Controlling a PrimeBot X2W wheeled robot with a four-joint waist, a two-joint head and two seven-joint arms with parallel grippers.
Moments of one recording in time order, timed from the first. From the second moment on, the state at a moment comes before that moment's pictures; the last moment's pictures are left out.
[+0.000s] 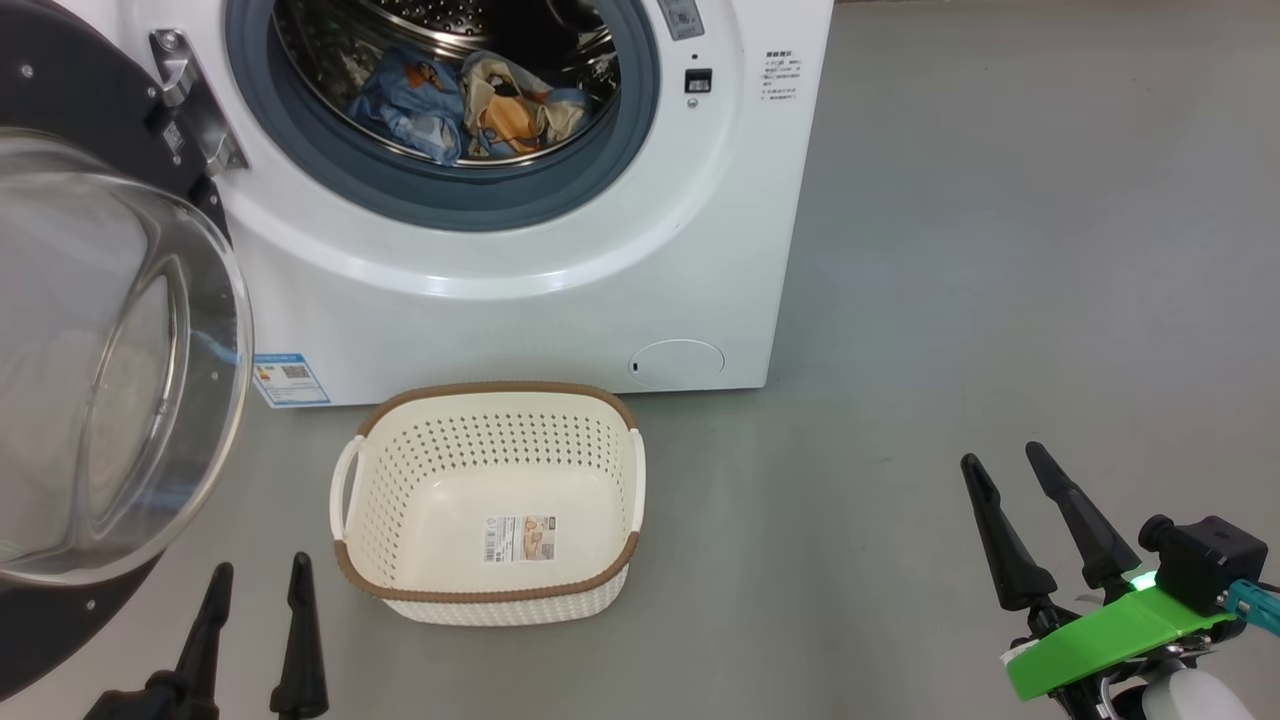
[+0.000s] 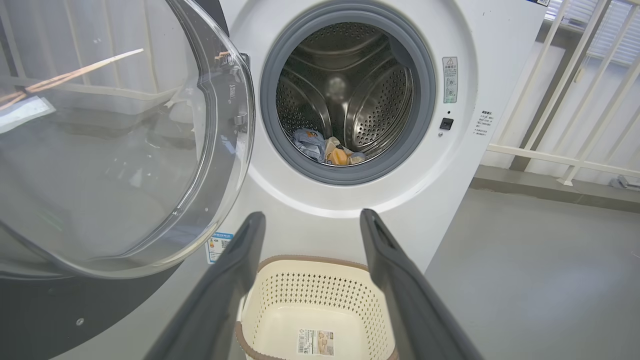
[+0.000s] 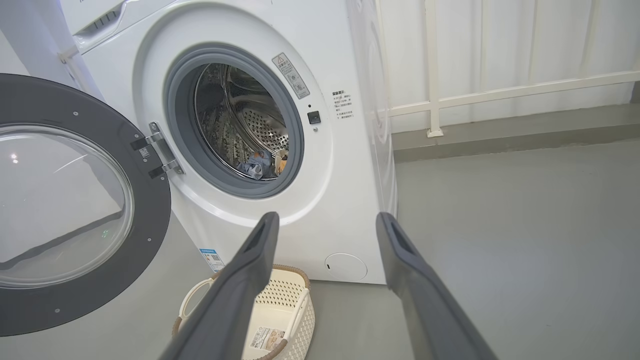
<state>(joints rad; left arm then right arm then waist) 0.04 0.04 0.03 0.12 -0.27 -0.12 -0.26 -0.12 -0.27 0.16 0.19 0.53 0.13 -0.26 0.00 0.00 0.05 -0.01</state>
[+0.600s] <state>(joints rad) 0.04 0.04 0.03 0.13 -0.27 -0.12 -0.26 -0.12 -0.27 0.15 0.19 0.53 0.13 -0.26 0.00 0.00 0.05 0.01</state>
